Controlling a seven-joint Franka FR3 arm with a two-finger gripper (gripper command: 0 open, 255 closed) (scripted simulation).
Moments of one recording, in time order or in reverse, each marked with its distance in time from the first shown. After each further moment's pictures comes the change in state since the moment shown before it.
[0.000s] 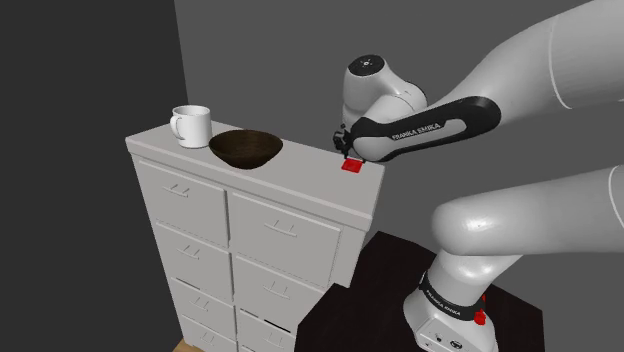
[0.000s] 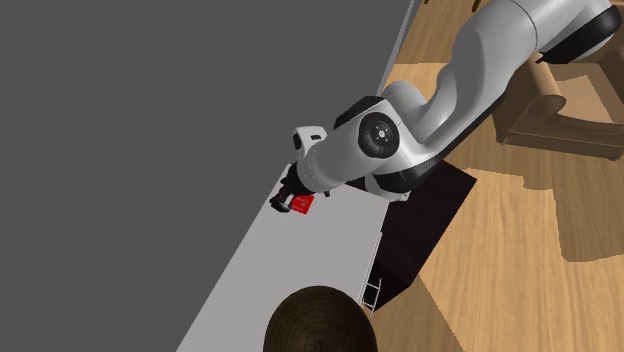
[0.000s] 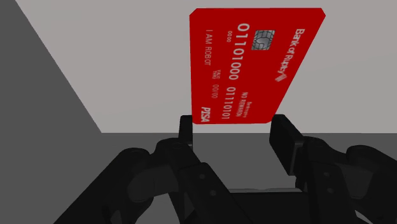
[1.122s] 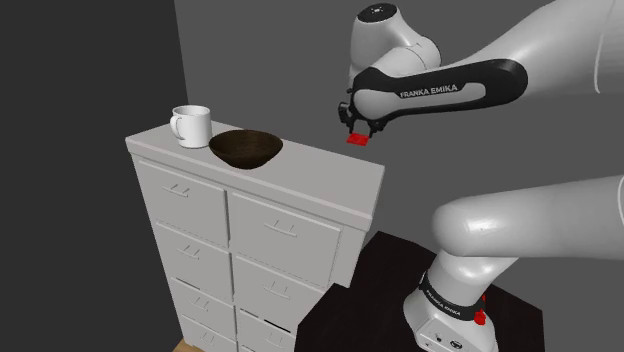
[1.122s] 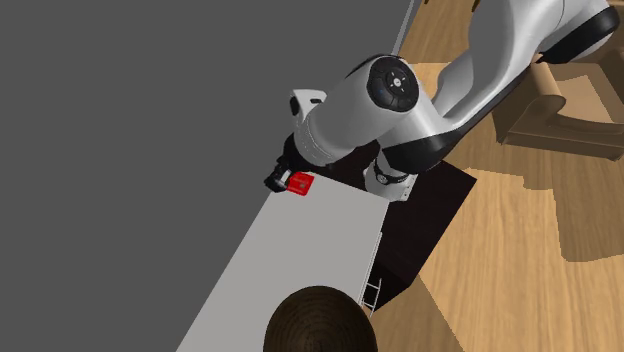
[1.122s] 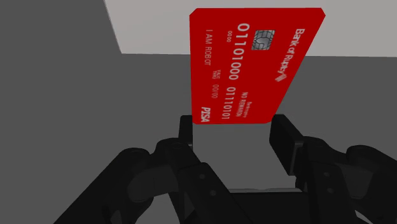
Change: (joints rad) arm 0.029 -0.064 -0.076 0.169 0.029 -0.223 -0.116
